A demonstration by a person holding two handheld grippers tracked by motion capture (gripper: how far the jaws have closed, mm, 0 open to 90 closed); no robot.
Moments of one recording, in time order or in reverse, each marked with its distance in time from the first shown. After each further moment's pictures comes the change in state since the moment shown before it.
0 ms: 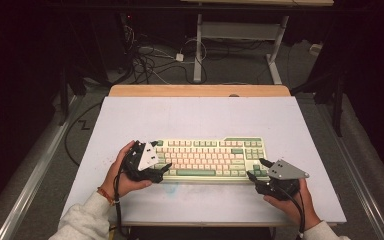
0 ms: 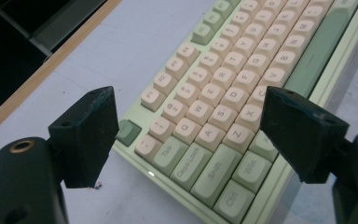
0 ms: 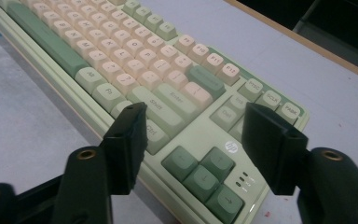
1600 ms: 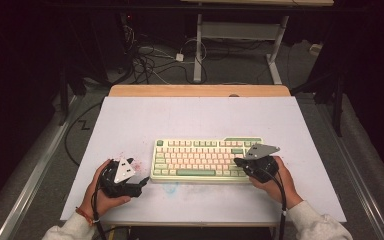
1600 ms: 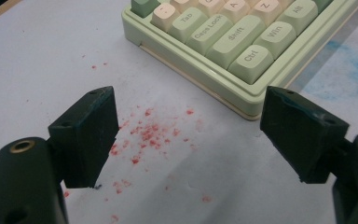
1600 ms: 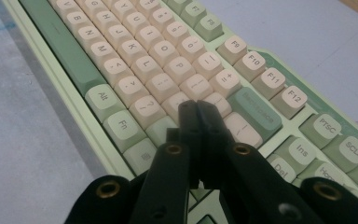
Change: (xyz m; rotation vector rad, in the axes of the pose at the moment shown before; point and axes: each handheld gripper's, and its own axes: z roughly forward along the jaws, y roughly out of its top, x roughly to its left) left arm -0.002 -0.064 -0.023 0.109 0.022 -0.170; right arm -0.004 0.035 0.057 0.158 0.182 -0.055
